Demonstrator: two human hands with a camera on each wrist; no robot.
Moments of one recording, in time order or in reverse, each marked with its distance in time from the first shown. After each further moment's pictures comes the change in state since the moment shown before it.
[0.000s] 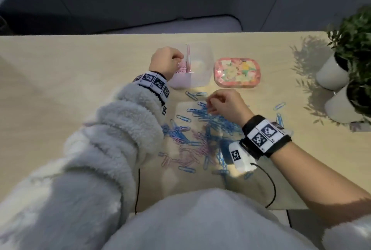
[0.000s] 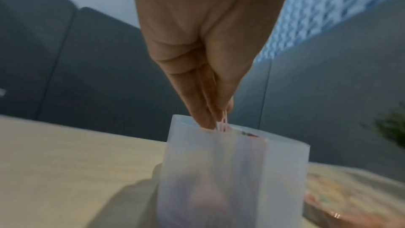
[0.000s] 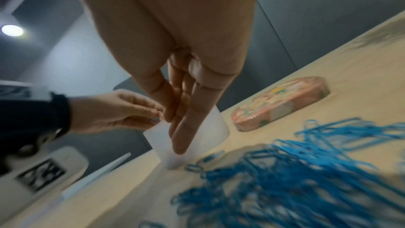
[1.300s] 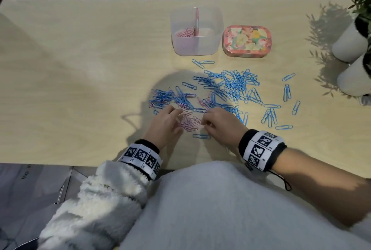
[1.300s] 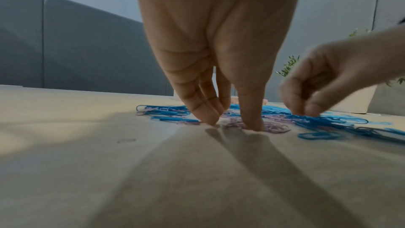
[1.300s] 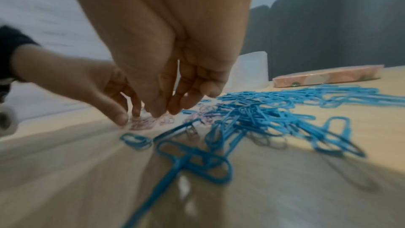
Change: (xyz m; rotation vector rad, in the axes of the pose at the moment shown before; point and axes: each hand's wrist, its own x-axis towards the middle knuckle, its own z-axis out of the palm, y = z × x) left_hand -0.231 -0.041 0.064 0.162 -0.305 0.016; right_hand -0.092 0.059 0.049 -0.768 -0.377 -0.291
